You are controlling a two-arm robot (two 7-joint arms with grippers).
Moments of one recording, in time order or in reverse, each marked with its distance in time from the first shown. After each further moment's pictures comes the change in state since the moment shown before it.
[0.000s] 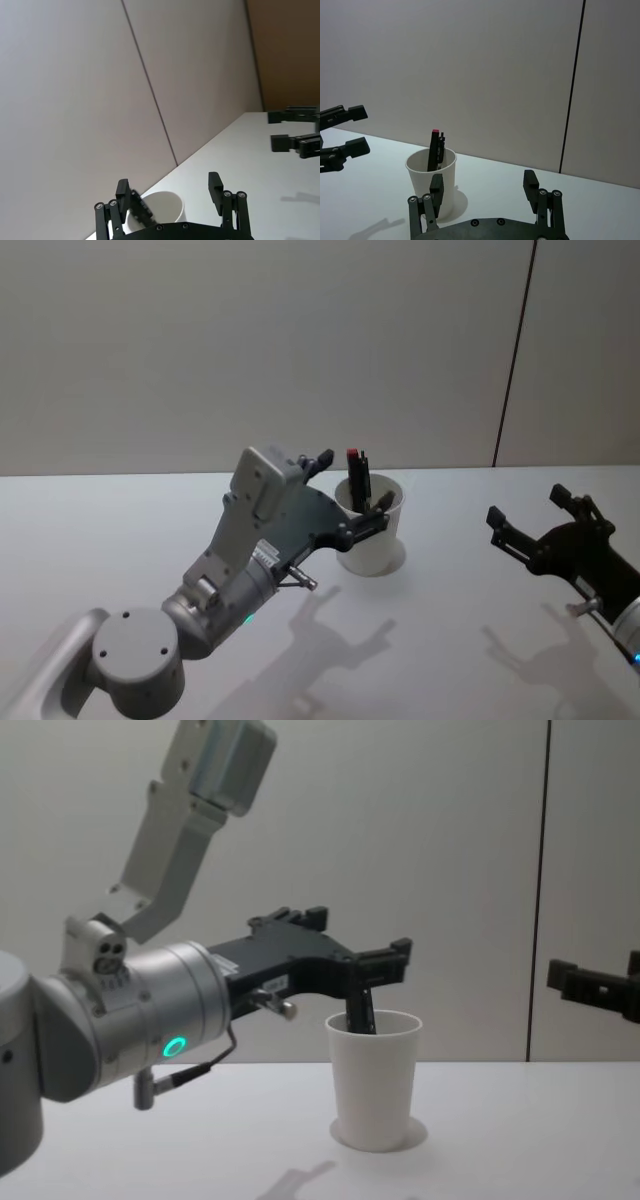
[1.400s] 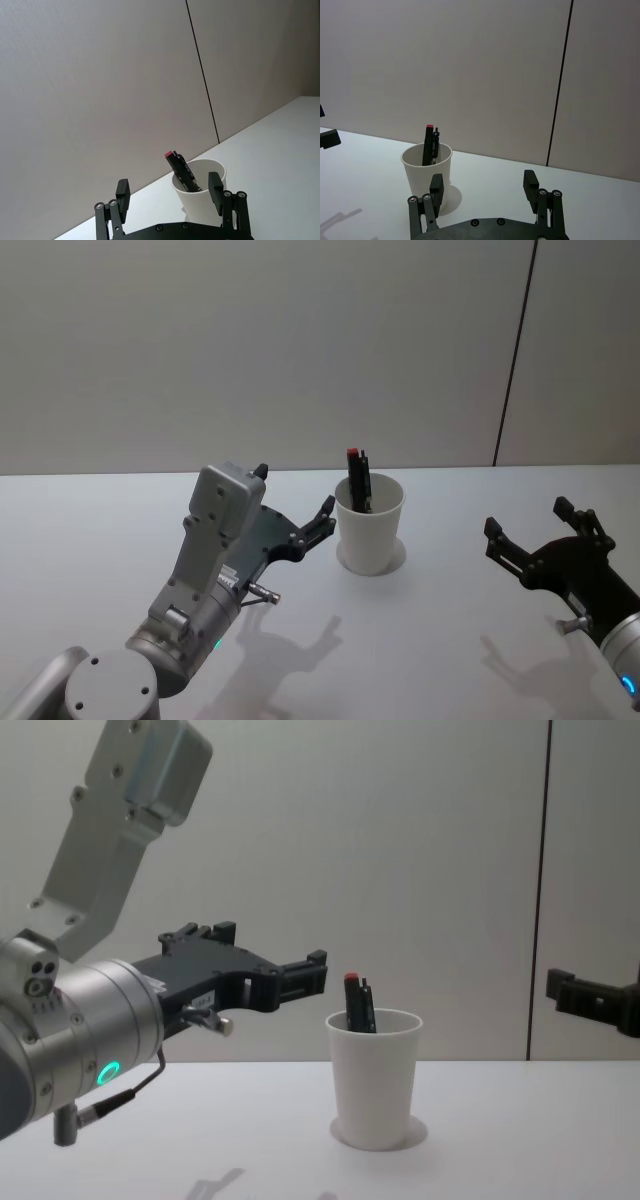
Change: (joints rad) left arm 0.109 0.101 0.027 -0.158 -0.026 0.089 0.293; right arm -0.073 -0.020 -0.035 -0.094 -0.078 0.016 -0.147
